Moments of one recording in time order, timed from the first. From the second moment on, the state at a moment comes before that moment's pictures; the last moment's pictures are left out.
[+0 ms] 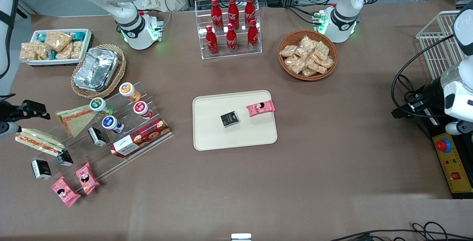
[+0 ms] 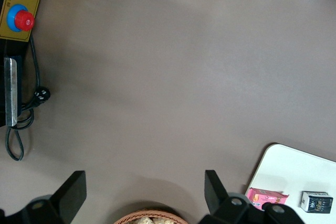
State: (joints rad) arm -0.09 0.24 -0.17 -1.53 0.03 1.69 -0.76
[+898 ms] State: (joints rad) arm -0.25 0.41 -0.17 -1.52 0.04 1.93 -1.42
